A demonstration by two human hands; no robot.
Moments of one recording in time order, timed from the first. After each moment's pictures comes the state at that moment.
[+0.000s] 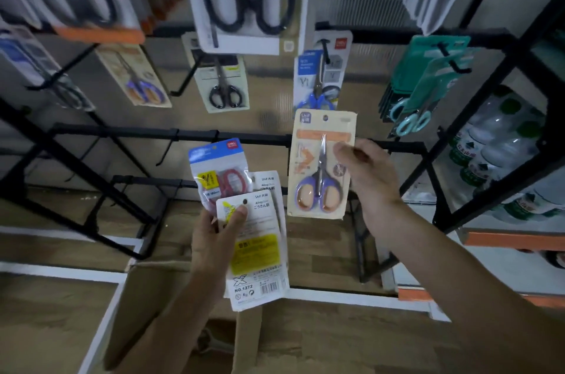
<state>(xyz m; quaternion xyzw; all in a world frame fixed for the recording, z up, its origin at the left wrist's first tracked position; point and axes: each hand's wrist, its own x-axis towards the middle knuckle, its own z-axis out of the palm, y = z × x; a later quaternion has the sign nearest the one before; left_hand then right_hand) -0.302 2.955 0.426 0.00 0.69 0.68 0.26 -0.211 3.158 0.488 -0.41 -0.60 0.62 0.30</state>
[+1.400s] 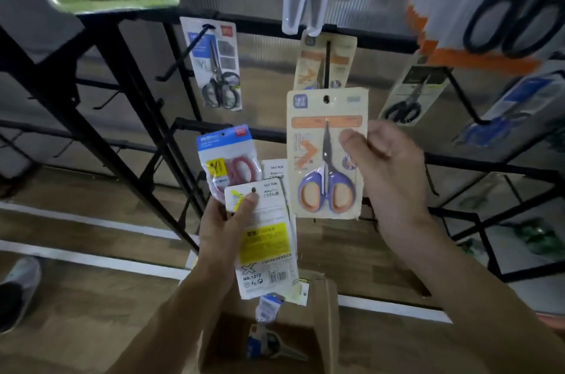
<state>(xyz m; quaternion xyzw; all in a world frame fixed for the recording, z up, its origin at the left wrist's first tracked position) -0.548 2.736 0.432 0.01 0.63 0.72 0.27 -0.447 2.904 0.539 -0.31 -0.67 0.58 0.35</state>
